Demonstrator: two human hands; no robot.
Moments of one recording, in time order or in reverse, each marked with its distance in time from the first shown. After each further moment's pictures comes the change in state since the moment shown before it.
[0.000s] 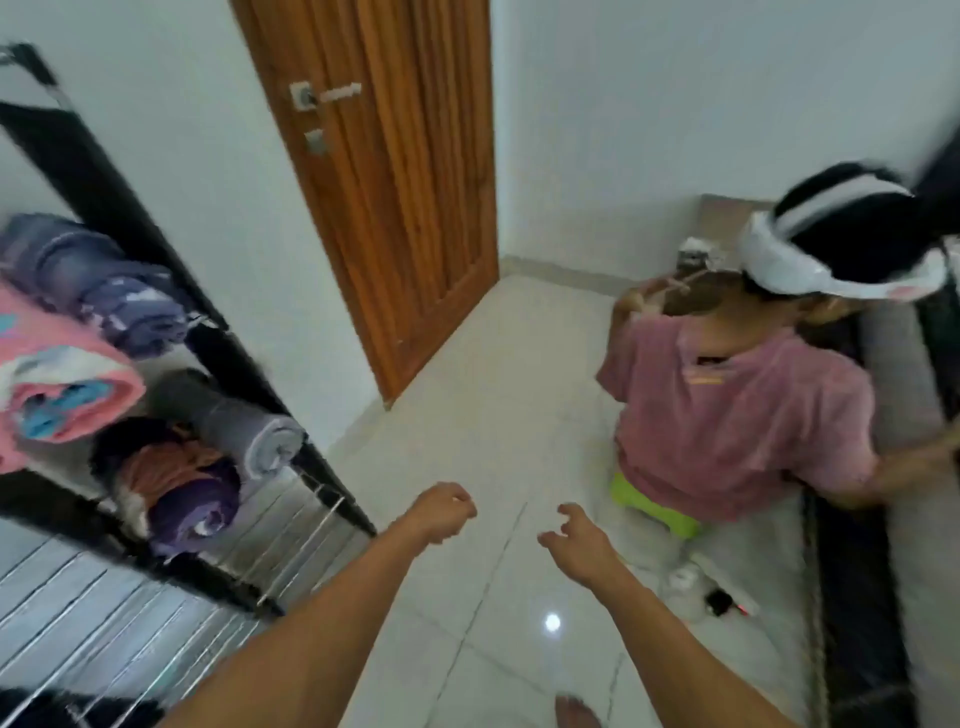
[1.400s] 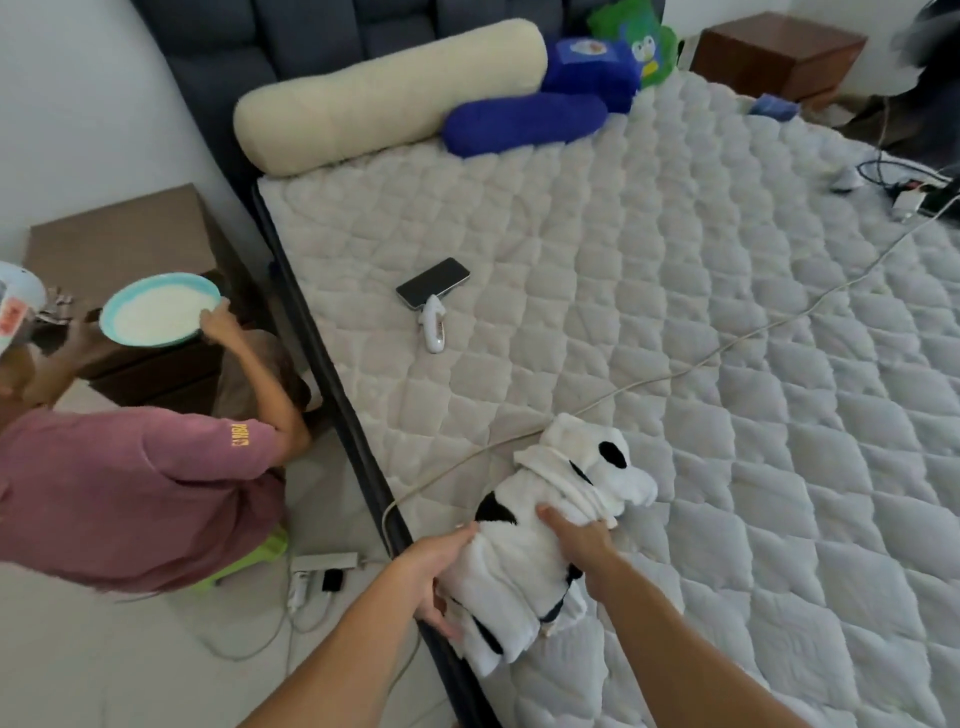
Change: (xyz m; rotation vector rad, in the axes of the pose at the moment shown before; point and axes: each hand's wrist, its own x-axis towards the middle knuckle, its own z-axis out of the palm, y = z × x) left_hand -0.159 0.317 0.685 0.311 -0.754 -0.325; right_hand -0.251 0.555 -0.434 1.097 0.856 0.662
